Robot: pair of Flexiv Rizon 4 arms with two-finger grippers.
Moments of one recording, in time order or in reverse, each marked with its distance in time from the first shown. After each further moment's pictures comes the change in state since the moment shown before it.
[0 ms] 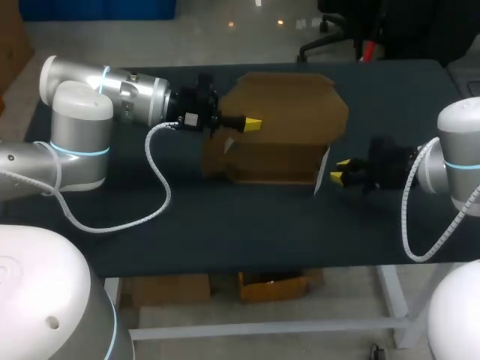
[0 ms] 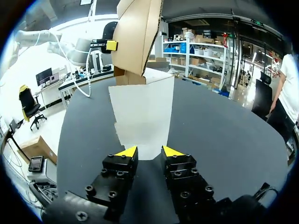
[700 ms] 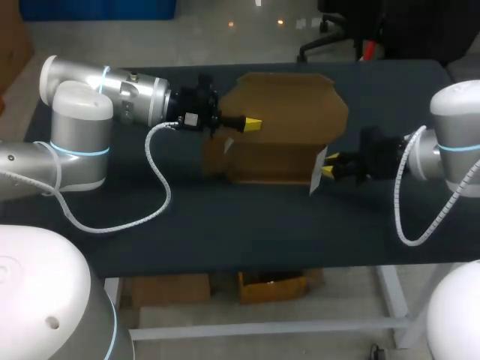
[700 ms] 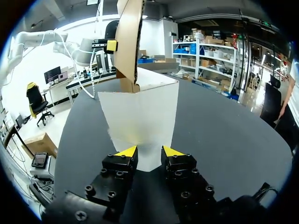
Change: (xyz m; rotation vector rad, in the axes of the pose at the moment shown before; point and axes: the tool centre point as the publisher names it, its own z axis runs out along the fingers) left arm 0.000 0.000 0.000 0.000 0.000 0.000; right arm -0.004 0.014 0.023 -0.003 0.081 -0.032
